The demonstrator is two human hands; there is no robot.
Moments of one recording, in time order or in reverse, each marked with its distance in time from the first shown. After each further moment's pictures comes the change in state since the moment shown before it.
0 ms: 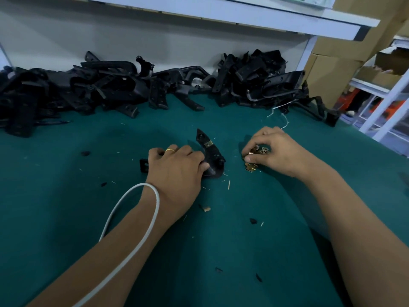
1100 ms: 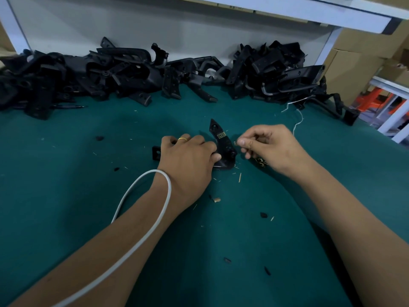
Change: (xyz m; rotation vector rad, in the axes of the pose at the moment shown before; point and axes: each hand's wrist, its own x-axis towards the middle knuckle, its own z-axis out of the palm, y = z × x) left_hand 0.001 -0.002 0.005 -0.044 0.061 0.007; right_hand 0.005 -0.032 0.030 0.553 0.051 -0.050
